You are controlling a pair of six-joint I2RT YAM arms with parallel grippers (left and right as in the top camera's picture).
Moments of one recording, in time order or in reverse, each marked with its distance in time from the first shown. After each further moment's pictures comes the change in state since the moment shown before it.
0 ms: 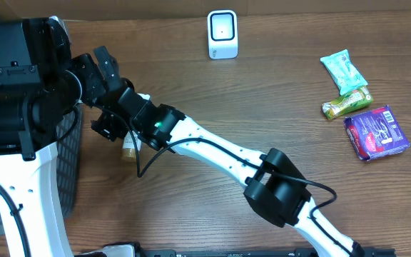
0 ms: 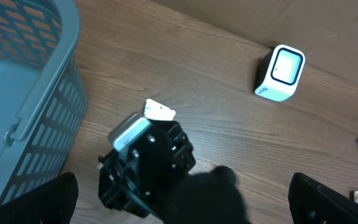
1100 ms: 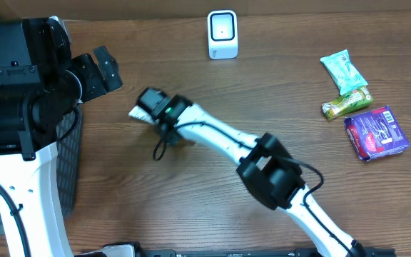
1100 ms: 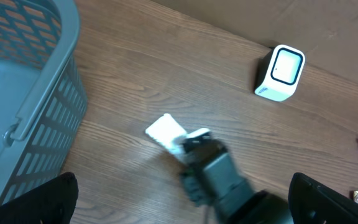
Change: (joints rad) left arm 0.000 0.000 0.000 0.000 0.000 0.000; right arm -0.125 0.104 0.021 -0.653 0.267 0.186
